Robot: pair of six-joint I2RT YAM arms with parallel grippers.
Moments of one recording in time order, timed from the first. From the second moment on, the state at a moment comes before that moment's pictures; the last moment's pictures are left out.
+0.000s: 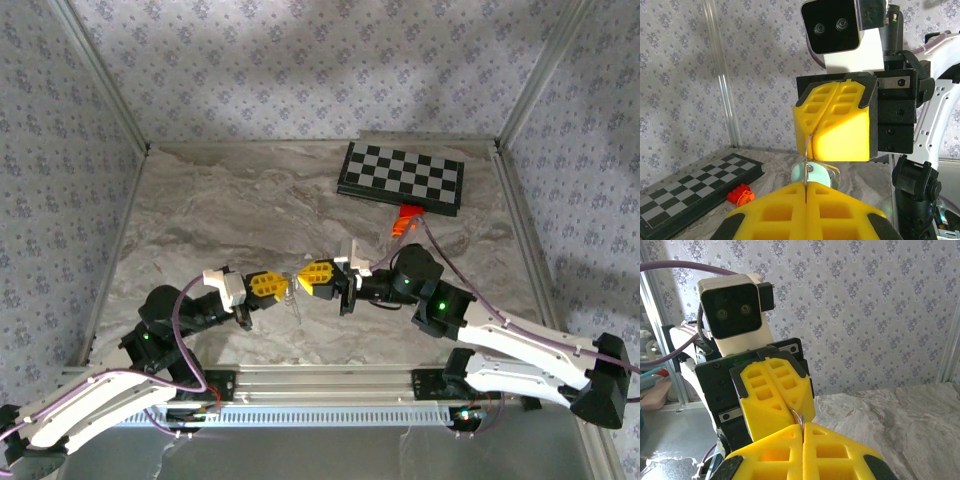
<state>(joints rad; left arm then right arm) -0.95 0.43 0.46 0.16 0.30 0.01 1.05 0.94 0.73 0.29 -0.40 0.04</state>
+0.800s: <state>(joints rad) -0.95 0.43 0.46 0.16 0.30 0.01 1.05 0.95 0.73 0.30 -0.40 0.04</state>
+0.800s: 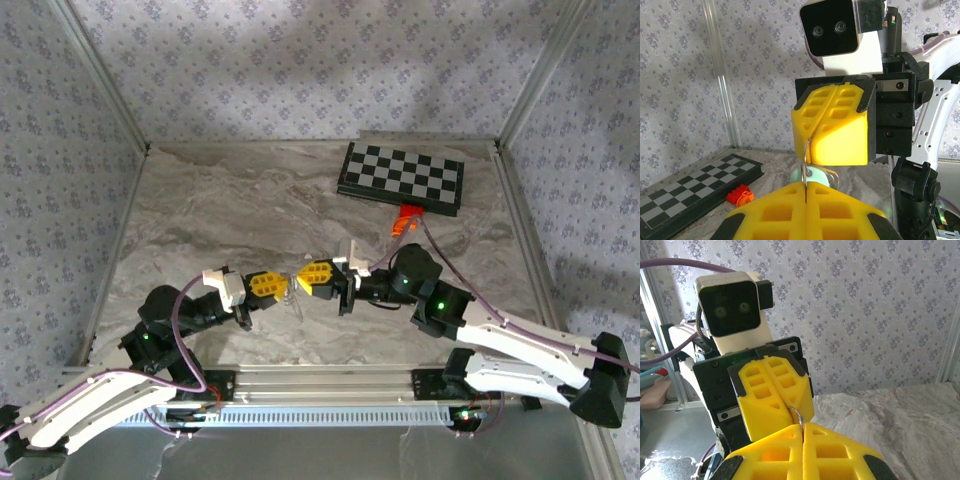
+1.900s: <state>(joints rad) -0.95 0.43 0.46 0.16 0.32 0.01 1.05 0.93 0.71 0.30 -0.40 0.02</state>
